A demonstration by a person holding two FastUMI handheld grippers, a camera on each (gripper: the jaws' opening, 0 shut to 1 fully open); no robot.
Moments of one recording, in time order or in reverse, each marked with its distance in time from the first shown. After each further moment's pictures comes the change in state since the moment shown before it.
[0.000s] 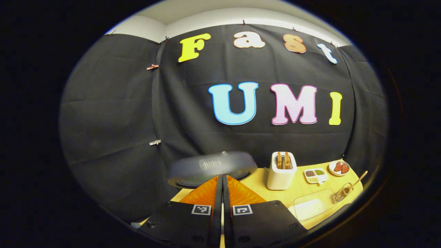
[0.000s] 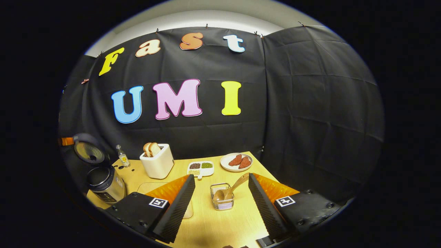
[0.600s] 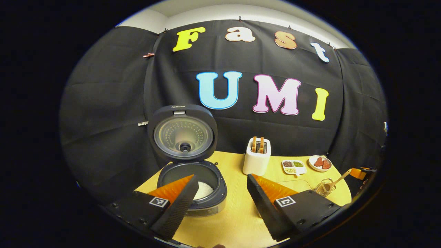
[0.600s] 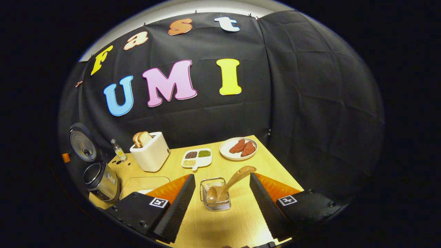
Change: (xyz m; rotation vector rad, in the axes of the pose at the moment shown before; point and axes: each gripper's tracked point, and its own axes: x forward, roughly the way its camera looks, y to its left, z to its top) left arm -0.053 -0.080 -0.077 -0.087 0.089 -0.038; right arm 0.088 -0.035 -0.069 0.075 0.173 0.056
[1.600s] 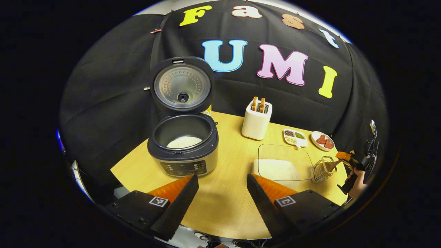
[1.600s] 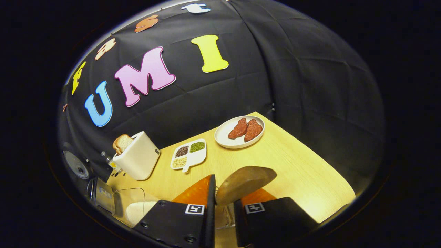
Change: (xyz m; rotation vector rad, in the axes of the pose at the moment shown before) left arm -0.022 -0.042 -0.115 -0.068 0.268 0.045; right arm 0.118 -0.014 -0.044 0.222 0.098 0.035
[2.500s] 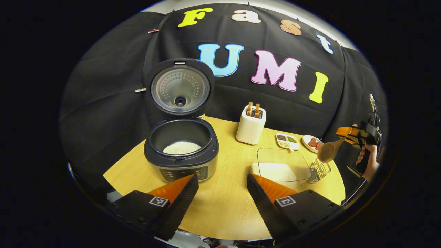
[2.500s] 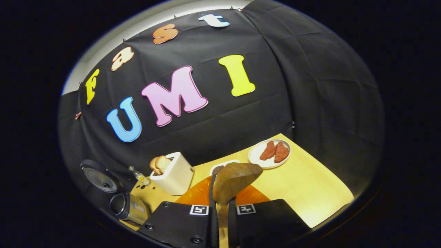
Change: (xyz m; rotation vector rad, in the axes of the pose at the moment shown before) left arm 0.004 0.035 0.012 -0.004 -0.052 -0.123; right arm -0.067 0.131 0.076 -0.026 -0.123 0.146
